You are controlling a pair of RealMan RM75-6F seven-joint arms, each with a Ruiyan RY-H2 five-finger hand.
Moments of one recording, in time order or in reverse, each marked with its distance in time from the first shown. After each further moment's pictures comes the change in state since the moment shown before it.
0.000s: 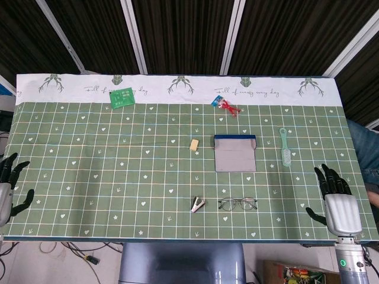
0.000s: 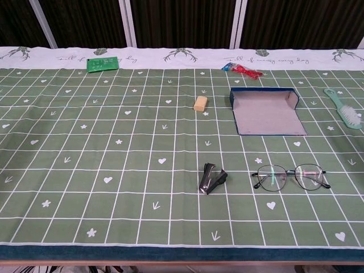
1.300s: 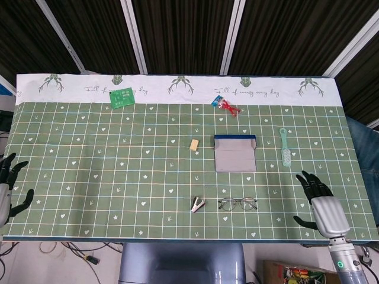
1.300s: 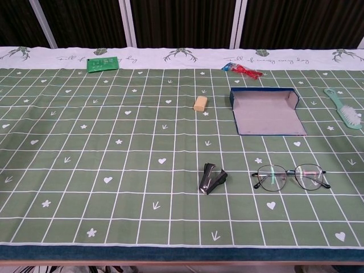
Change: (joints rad) left arm 0.008 -0.001 -0.001 -0.005 0.008 0.018 -0.033; right arm 0.054 0.068 -0.070 -0.022 -0.071 -0.144 0.193
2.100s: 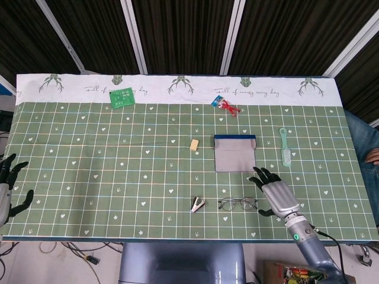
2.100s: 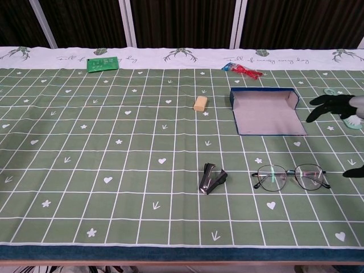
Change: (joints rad) left arm -0.003 0.013 0.000 -0.010 -0.019 -0.024 -0.013; right arm 0.254 -0.084 0.071 -0.155 0.260 -0.361 -0.380
